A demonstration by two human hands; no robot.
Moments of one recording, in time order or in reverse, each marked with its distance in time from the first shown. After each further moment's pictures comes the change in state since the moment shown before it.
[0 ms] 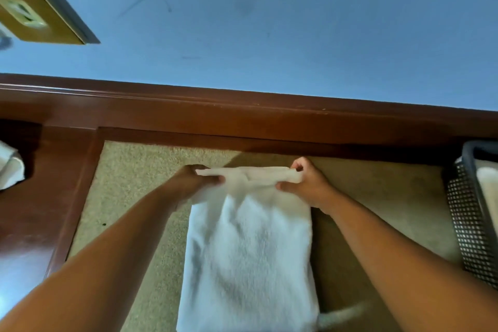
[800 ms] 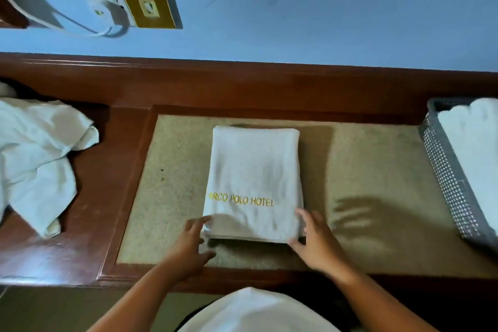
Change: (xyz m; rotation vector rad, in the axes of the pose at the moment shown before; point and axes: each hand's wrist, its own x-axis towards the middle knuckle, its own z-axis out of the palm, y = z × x) left_hand -0.211 -0.242 0.006 0.599 0.082 0.304; right_hand -0.243 0.130 0.143 -0.425 0.161 -0.206
